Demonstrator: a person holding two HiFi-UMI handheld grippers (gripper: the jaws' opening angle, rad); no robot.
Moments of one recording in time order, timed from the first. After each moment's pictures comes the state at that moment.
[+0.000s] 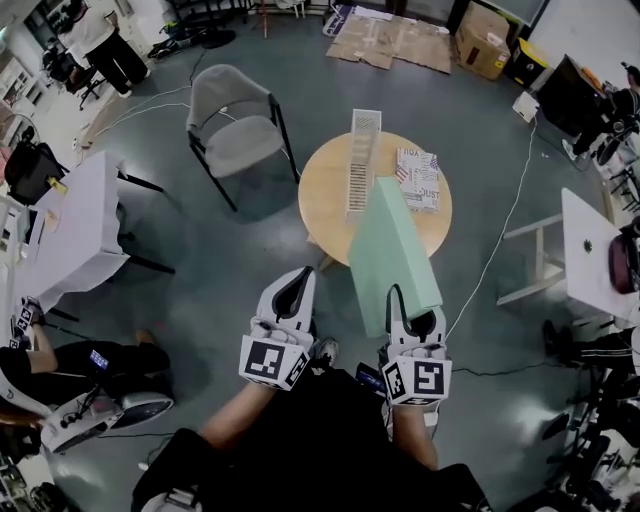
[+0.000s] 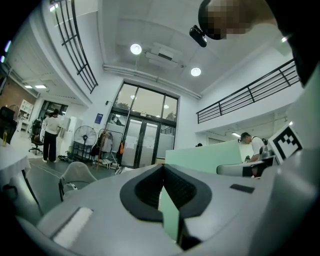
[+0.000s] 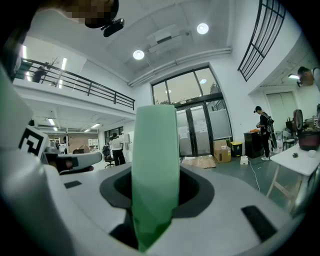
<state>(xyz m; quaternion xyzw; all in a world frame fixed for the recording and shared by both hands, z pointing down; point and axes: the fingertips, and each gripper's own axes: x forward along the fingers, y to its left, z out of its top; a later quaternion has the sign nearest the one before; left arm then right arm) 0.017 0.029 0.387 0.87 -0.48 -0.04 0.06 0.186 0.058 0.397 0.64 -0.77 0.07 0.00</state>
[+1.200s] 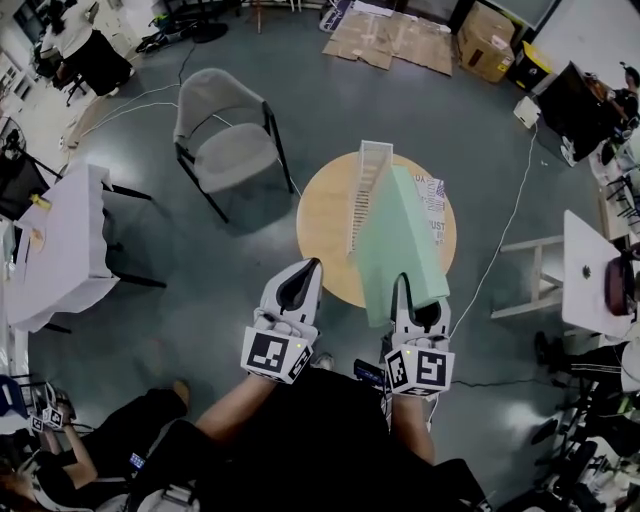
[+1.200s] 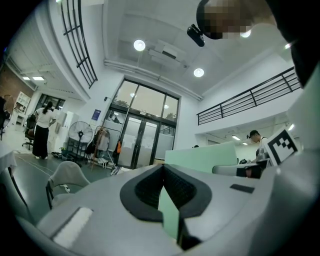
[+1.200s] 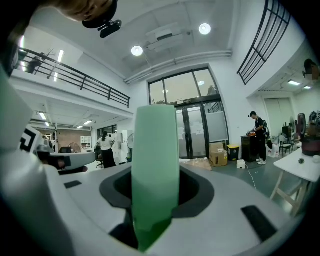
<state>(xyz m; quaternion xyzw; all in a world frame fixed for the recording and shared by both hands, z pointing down) 0.005 -0.136 0.393 0.88 -0.46 -0.05 0.08 0.177 -0.111 0.399 0.66 -0.75 0.06 0.01</state>
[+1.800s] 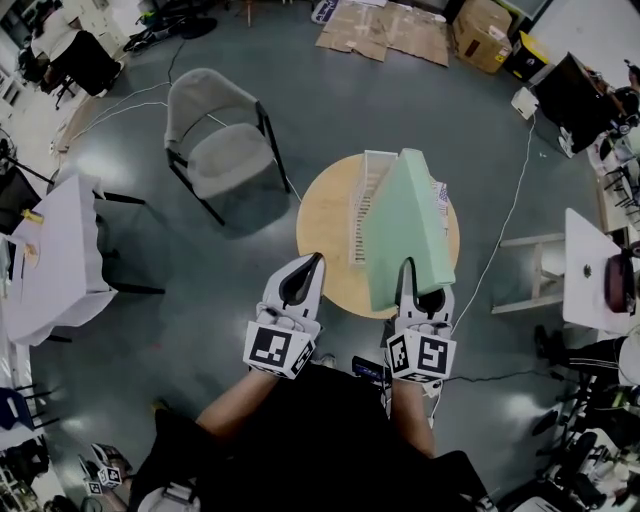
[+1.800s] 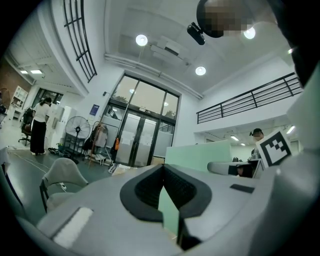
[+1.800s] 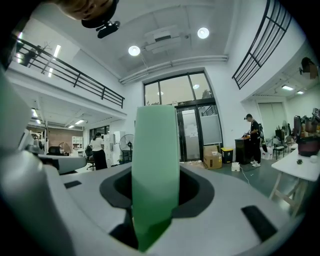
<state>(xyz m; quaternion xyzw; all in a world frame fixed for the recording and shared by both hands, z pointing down) 0.002 -0.202 0.408 0.89 -0.45 -0.04 0.09 0.180 -0.186 0.406 0.69 -0.72 0.05 0.01</state>
